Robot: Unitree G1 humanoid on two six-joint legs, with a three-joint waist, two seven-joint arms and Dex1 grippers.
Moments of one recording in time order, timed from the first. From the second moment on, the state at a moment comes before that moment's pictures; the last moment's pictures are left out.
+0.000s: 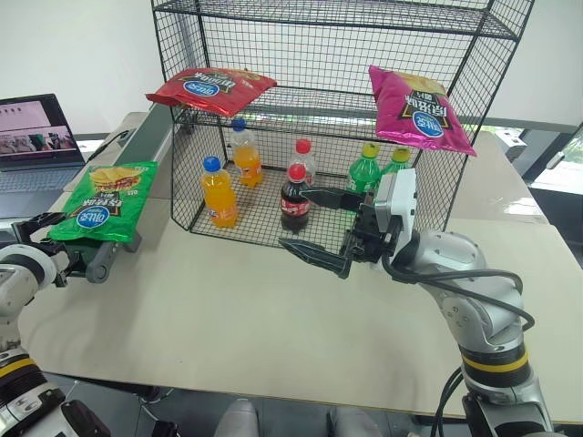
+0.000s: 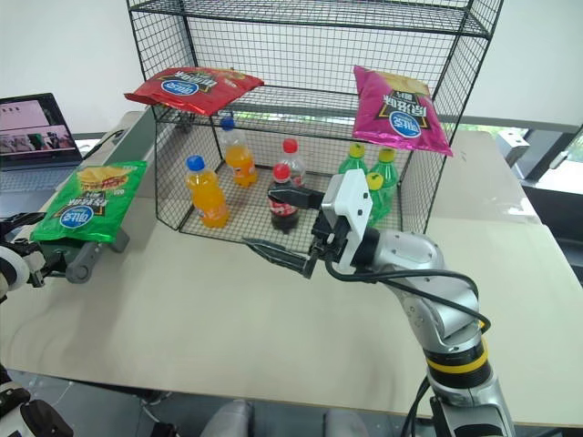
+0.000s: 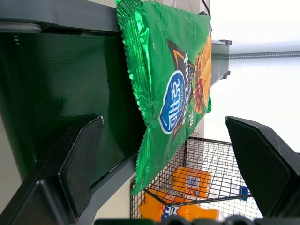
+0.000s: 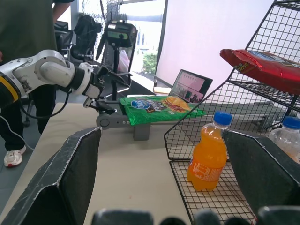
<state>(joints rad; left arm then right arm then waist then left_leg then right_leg) -0.36 0.63 0.88 0.21 -1.91 0.68 0.83 -0.49 -0.43 0.09 -0.51 0.56 0.51 0.74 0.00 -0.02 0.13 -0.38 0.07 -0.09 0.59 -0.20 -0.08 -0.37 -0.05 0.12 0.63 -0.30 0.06</state>
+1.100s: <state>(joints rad) -0.35 0.63 0.86 0.21 -1.93 0.68 0.79 -0.49 -0.42 0.09 -0.51 0.58 0.51 0.75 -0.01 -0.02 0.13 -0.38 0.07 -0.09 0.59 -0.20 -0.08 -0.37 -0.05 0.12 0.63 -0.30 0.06</state>
